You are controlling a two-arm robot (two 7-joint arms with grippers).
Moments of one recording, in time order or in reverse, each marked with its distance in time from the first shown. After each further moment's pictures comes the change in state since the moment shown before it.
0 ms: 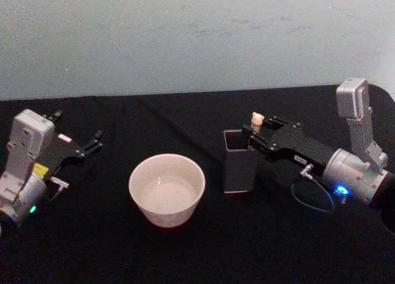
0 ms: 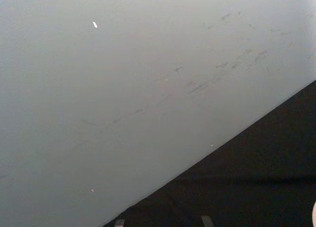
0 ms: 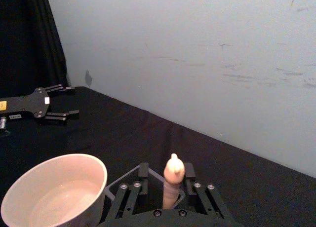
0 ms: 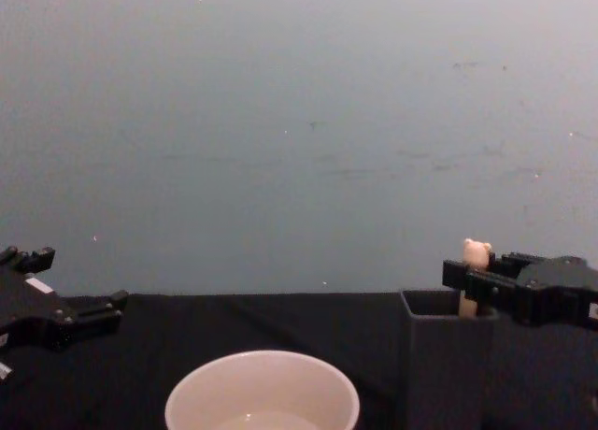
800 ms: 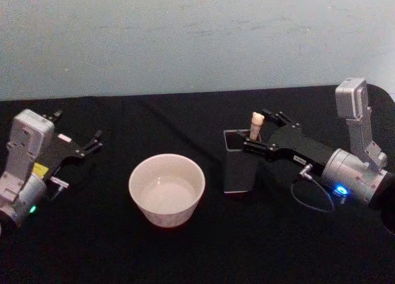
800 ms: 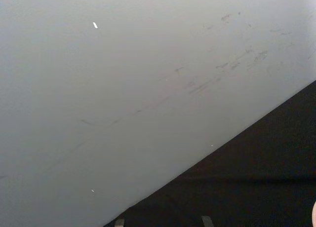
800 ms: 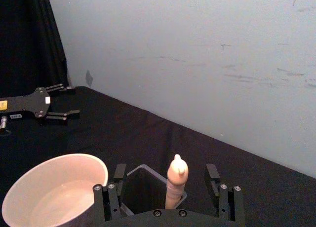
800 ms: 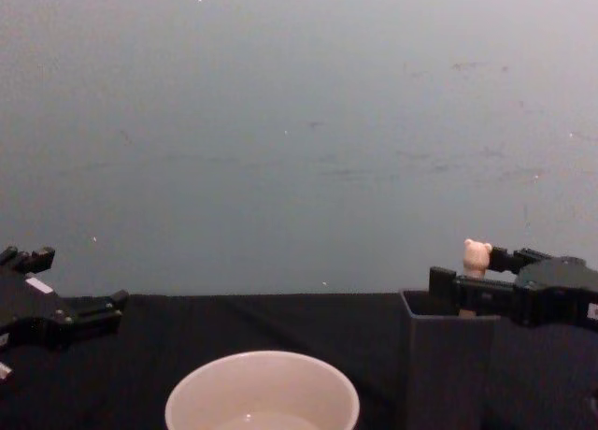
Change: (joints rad) left arm 0.000 0.000 0.000 0.000 0.000 0.000 0.000; right arm 0.001 -0.001 -0.002 0.001 -0.002 0.000 0.002
